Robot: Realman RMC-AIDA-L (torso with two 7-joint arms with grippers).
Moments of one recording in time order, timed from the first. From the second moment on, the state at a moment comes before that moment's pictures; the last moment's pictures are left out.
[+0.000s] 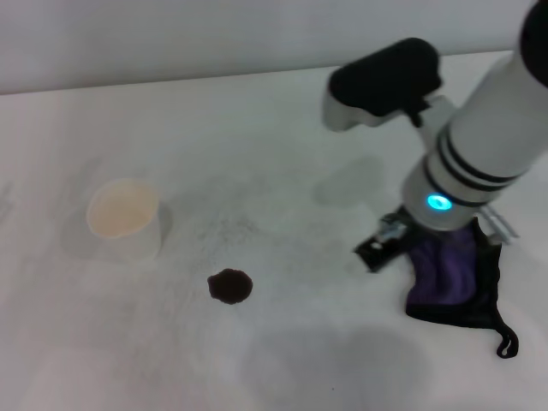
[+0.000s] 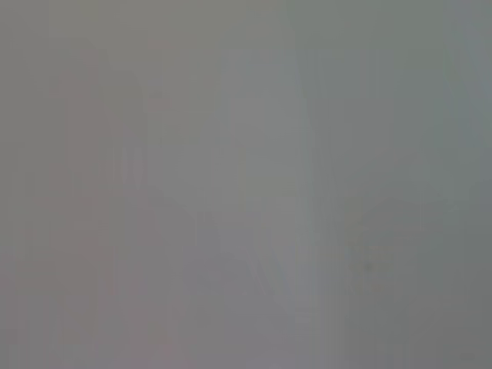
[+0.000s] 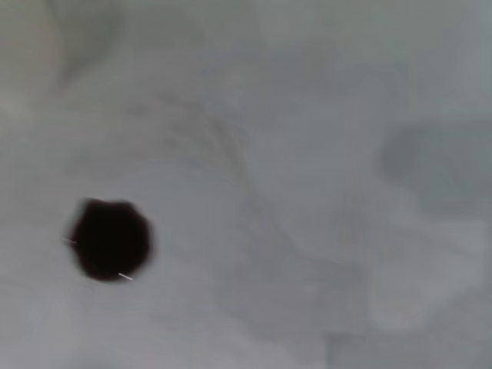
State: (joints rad) left arm -0.17 -2.01 1.07 0.37 -2.53 -1.44 2.77; right arm 0.59 2.01 -1.83 -1.44 0.52 1.57 0.18
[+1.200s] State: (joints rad) left arm -0.22 -2.00 1.07 0.33 -2.53 -1.42 2.77; right arm 0.64 2.02 -1.76 -1.18 0.35 1.57 0.17
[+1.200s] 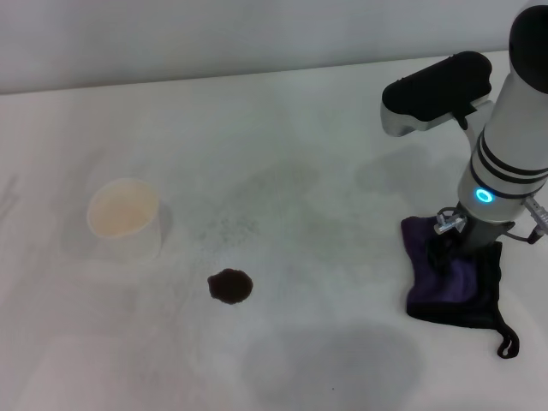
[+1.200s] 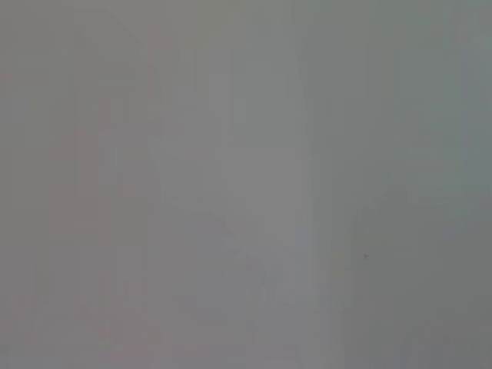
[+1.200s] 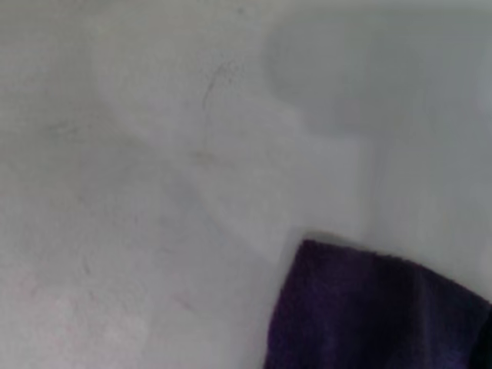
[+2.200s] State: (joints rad) left arm -0.22 -1.99 1.07 0.34 -2.53 -1.42 2.77; right arm 0.76 2.03 -1.95 -1.26 0.55 1.50 0.27
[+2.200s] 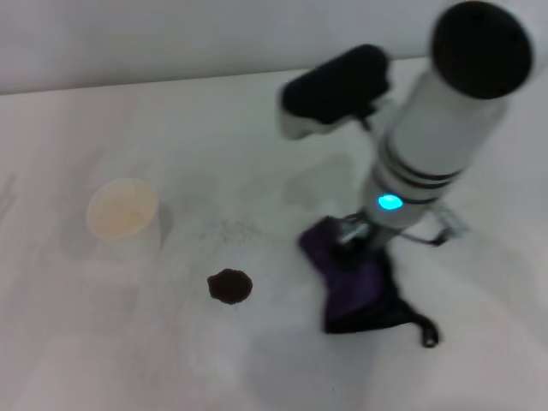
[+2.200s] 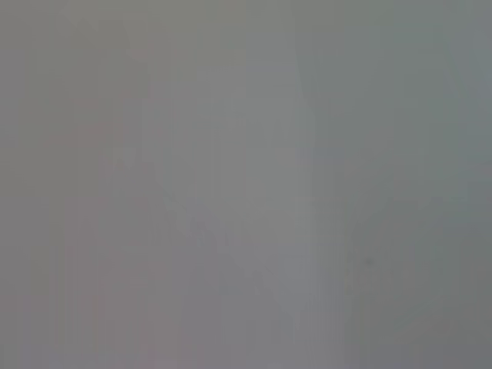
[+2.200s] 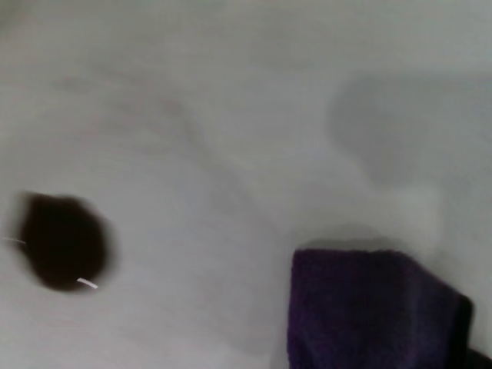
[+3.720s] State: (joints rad) left arm -0.17 -2.00 1.09 0.37 -2.54 -1.43 2.78; right arm 0.94 2.03 -2.12 -1.08 0.68 1.28 0.27
